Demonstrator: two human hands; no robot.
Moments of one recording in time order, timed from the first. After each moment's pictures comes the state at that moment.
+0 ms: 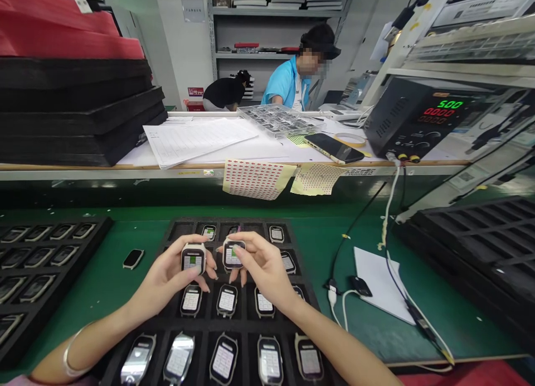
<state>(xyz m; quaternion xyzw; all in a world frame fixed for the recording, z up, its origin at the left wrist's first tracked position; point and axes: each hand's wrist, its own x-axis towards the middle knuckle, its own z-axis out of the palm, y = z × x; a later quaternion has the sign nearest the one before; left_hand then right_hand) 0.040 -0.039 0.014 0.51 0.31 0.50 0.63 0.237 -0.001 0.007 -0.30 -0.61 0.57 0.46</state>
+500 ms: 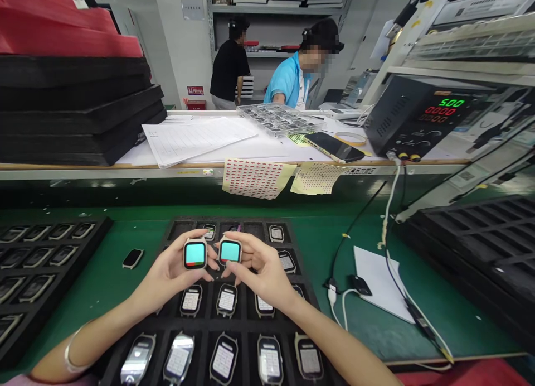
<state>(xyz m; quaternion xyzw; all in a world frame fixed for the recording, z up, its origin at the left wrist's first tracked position) 0.040 -0.033 0.011 0.49 0.31 0.49 0.65 0.239 -0.002 0.006 -0.28 -0.64 0.58 0.42</state>
